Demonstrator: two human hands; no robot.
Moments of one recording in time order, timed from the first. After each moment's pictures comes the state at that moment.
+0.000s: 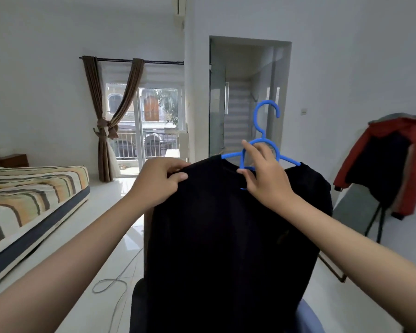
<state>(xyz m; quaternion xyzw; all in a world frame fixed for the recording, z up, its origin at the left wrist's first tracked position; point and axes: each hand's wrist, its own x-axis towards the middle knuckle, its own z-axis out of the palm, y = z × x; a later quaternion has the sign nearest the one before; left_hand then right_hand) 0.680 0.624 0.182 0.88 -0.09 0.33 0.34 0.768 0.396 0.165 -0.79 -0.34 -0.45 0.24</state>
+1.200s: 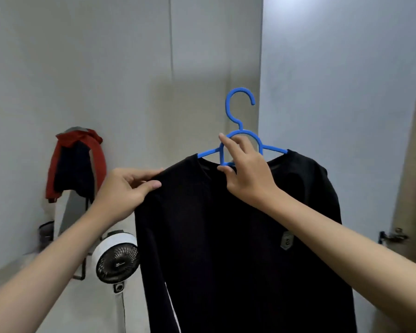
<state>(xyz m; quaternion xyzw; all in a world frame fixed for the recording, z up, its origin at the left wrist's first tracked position) 0.418 0.181 0.186 0.57 -0.58 0.04 0.58 0.227 0.018 0.199 -0.84 0.16 -0.51 -0.10</state>
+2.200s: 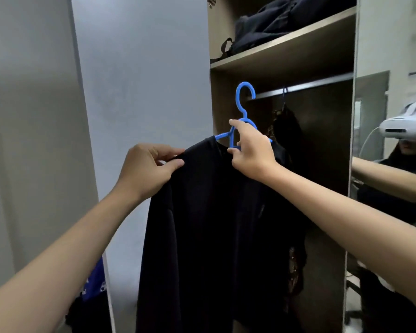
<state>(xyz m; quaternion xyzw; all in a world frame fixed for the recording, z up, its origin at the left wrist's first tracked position) 0.247 -0.068 0.262 0.26 -0.78 -0.16 0.55 0.022 -0.040 0.274 -0.60 0.61 -0.44 -0.28</state>
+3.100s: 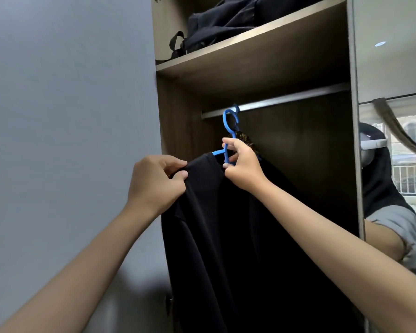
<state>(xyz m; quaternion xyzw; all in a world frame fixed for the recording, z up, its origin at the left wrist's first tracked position) 0.063 -0.197 0.275 0.19 -0.77 -0.13 0.59 -0.138 -0.152 0.287 -0.54 0.60 -0.57 -0.16</state>
